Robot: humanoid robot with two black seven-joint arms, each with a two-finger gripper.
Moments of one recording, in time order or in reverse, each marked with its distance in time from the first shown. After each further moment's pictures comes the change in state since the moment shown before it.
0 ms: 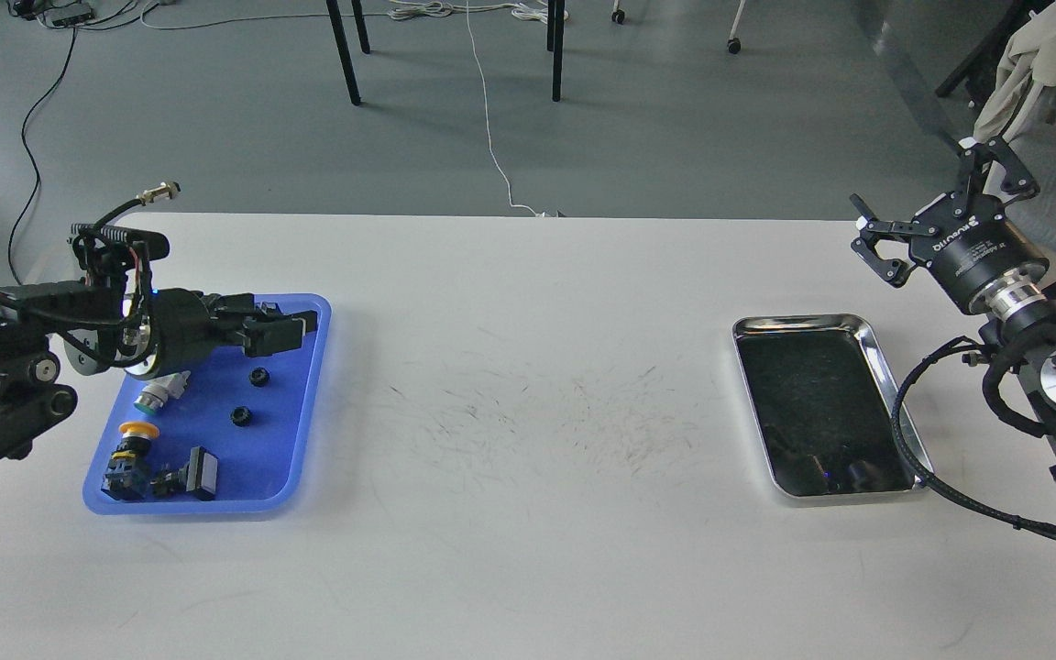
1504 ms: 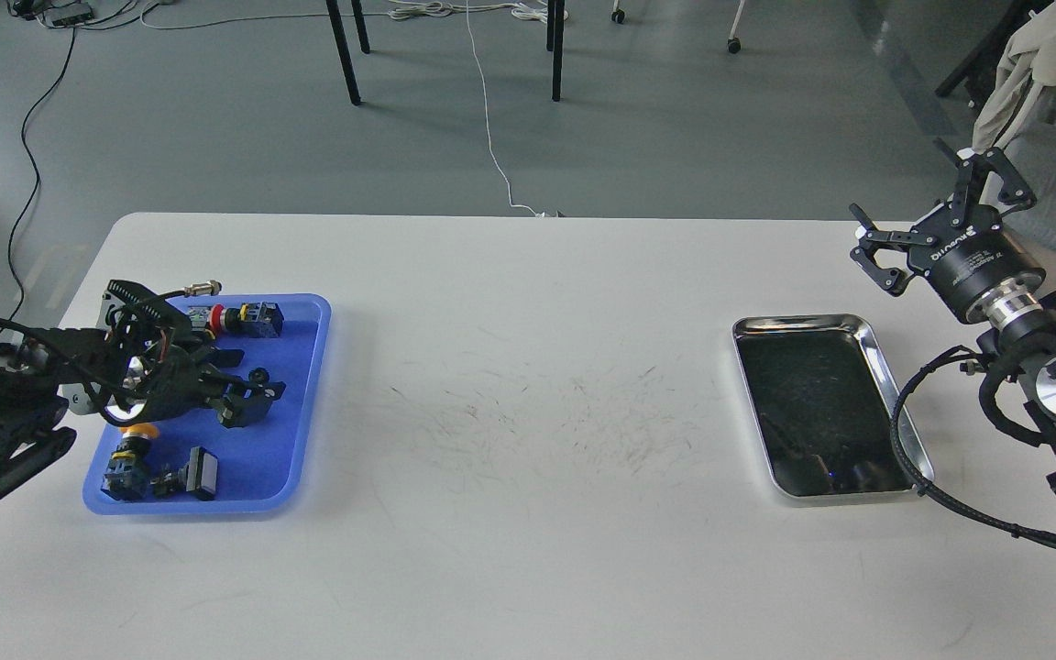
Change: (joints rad) left arm -0.030 -0.170 0.166 0.437 0.211 0.127 -0.256; right arm -0.013 0.003 -0.019 -0.006 0.000 0.000 0.013
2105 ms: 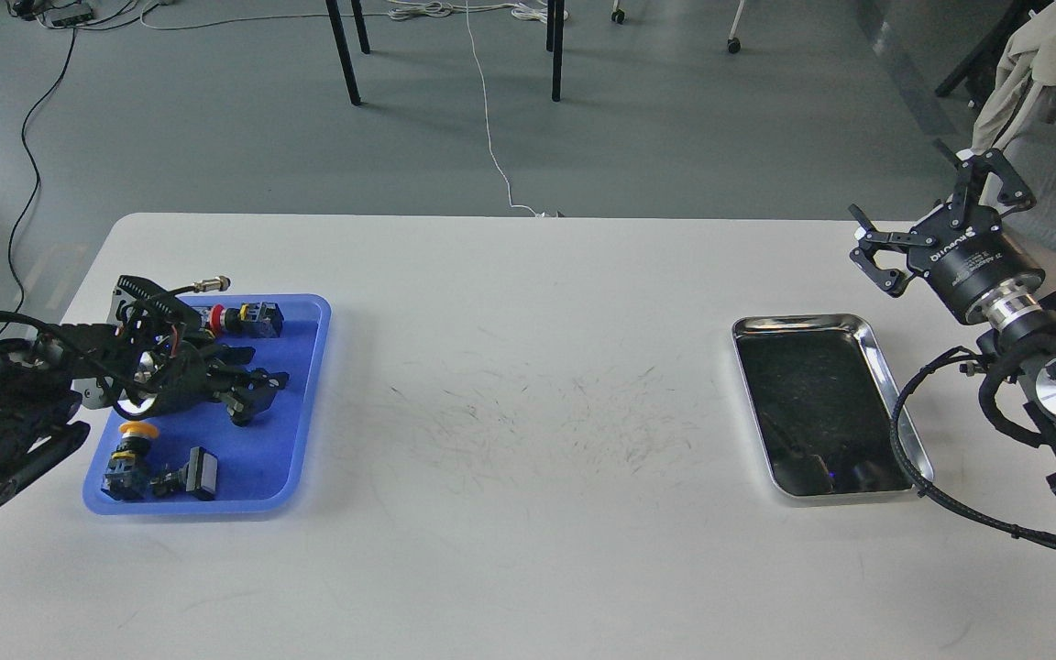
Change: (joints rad) left arm -0.002 -0.050 0.010 0.062 0.003 0.002 -0.001; right arm 0.000 0.000 0.000 0.000 0.000 0.000 0.000
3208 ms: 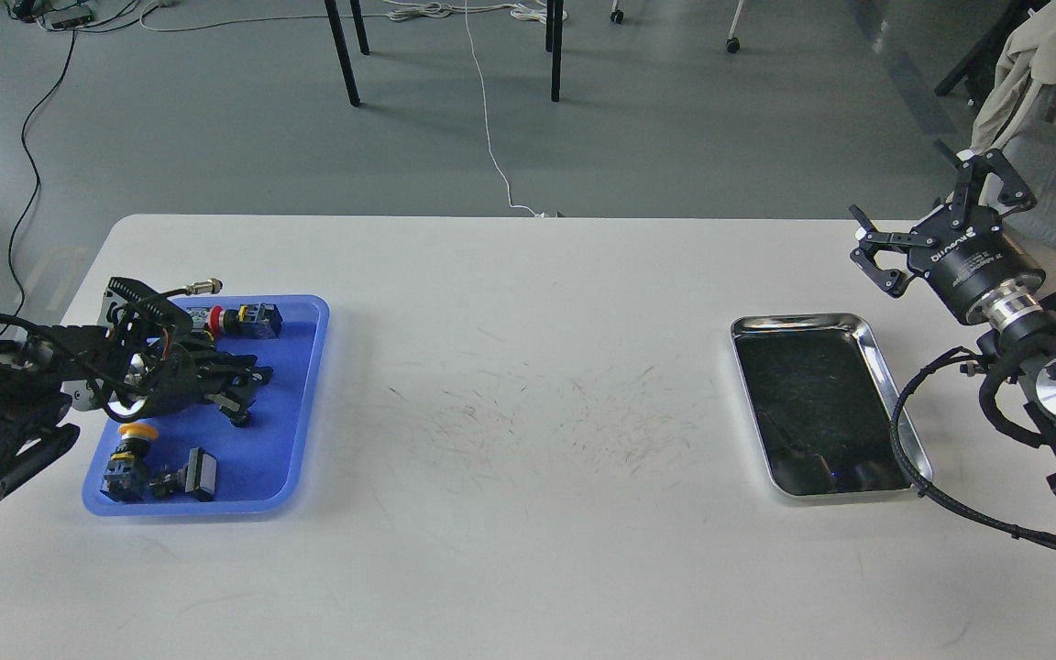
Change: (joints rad) left arm 0.002 0.023 0.017 -0.001 -0.003 -0.008 0.000; right arm 0.000 0.000 0.000 -0.002 0.000 0.000 0.000
